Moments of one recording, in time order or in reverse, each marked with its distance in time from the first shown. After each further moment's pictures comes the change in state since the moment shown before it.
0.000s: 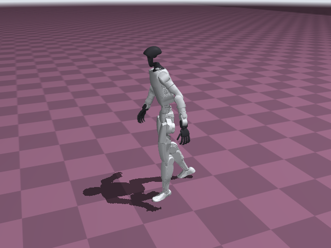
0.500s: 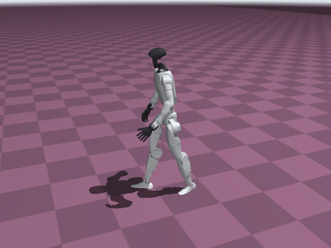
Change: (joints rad) left arm -0.519 0.162 -0.359 -0.291 0.130 -0.105 0.013; right arm 0.007 0.023 0.102 -0.027 0.027 -0.119 -0.001; waist -0.237 -0.071 0.031; left_leg 0.314 -0.027 -0.174 0.108 -0.274 -0.013; right_leg -0.439 0.170 -0.154 -0.376 0.220 0.099
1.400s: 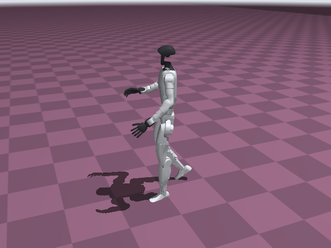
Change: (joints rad) left arm 0.136 -0.043 0.215 -0.066 -0.013 0.094 0.077; right arm -0.066 -0.232 -0.155 -0.578 0.074 -0.092 -0.198; waist 0.104 0.098 -0.127; left_leg -0.245 0.131 0.120 -0.041 0.261 0.073; right_leg 0.242 -0.110 0.218 0.865 -0.165 -0.156
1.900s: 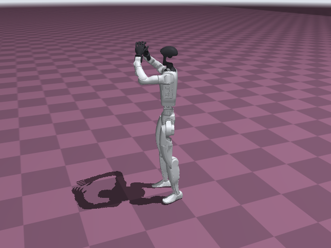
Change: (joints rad) left arm -1.448 0.045 -0.388 -0.647 0.025 -0.243 0.107; right arm -0.647 -0.605 -0.189 -0.633 -0.168 -0.065 -0.175; waist -0.118 -0.044 -0.106; left_leg 0.115 -0.069 0.017 0.029 -0.131 -0.033; right_leg -0.007 0.085 -0.002 -0.735 0.072 0.156
